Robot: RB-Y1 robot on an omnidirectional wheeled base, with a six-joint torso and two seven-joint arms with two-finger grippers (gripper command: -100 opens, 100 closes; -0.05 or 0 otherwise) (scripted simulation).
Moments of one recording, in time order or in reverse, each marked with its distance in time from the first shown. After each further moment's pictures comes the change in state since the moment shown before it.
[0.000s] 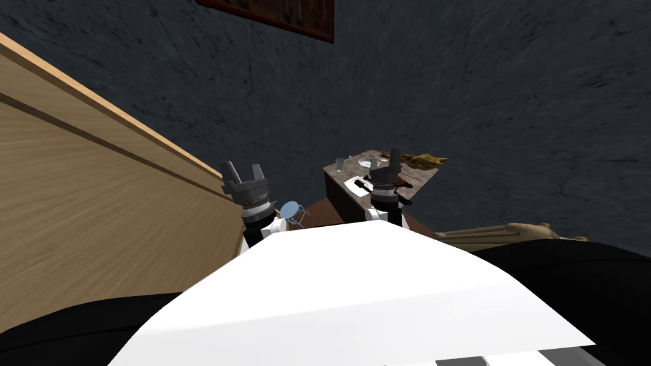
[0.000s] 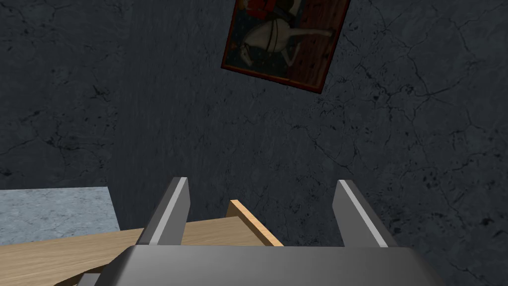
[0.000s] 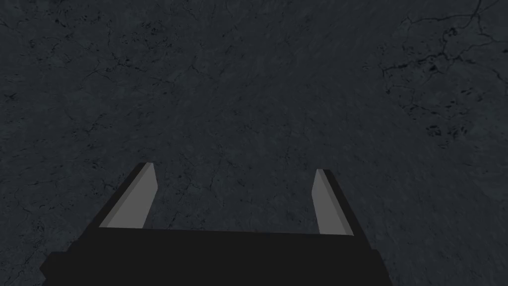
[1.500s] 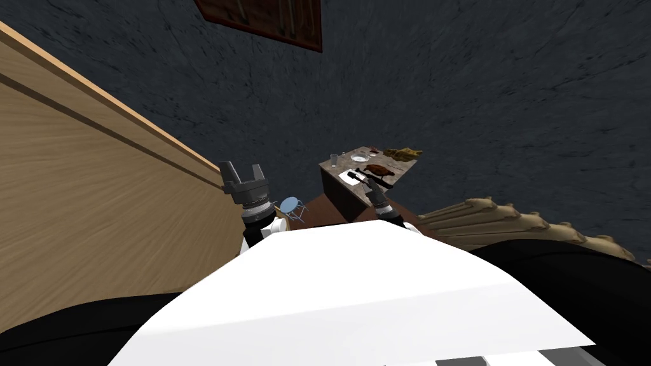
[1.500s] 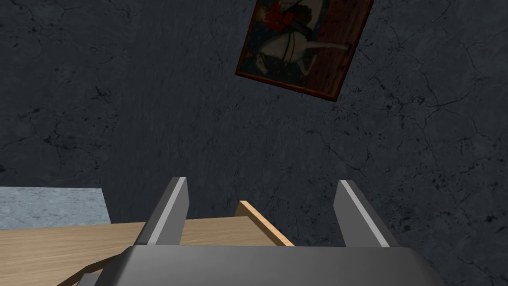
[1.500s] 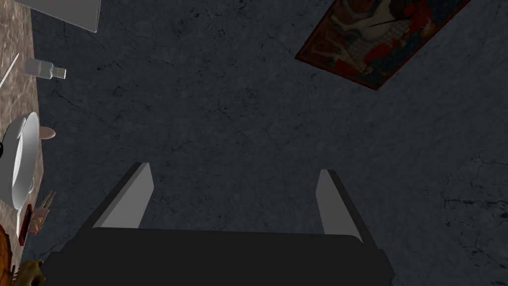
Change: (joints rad) left arm 0.000 0.000 0.000 0.000 0.000 0.000 0.000; right arm 0.201 -0.388 0.001 0.203 0.046 -0.099 -0.039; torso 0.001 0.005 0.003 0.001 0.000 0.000
